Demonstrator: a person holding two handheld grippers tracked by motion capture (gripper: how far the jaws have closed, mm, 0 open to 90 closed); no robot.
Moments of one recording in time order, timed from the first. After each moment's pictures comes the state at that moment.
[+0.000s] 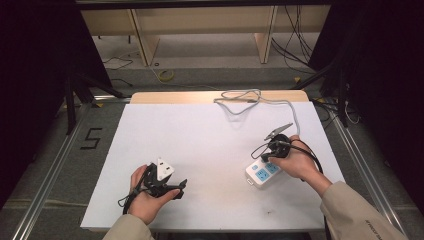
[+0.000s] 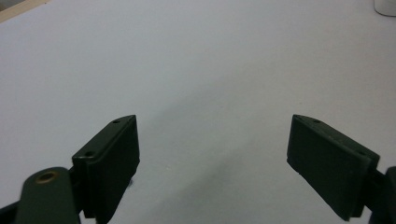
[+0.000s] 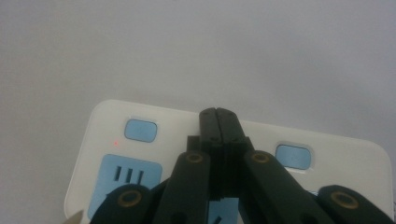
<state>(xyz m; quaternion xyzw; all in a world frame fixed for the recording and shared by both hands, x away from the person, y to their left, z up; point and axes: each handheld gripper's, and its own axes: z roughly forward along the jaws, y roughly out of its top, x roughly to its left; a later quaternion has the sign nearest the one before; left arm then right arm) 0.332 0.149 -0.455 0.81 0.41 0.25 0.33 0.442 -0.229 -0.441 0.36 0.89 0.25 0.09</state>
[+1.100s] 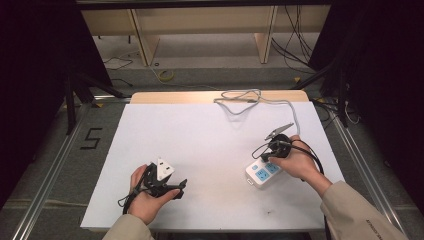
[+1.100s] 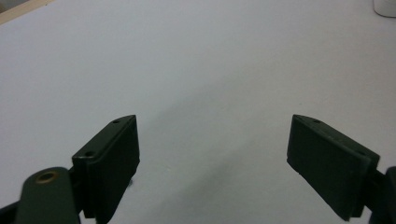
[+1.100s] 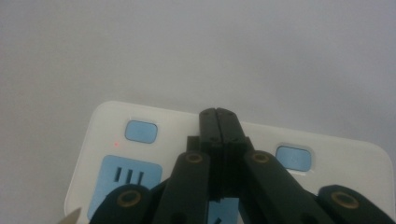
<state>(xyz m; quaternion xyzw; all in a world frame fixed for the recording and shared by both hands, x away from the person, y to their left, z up) 0.332 0.149 -0.455 0.81 0.41 0.25 0.34 0.442 -0.230 -0.442 0.36 0.89 0.25 0.08</state>
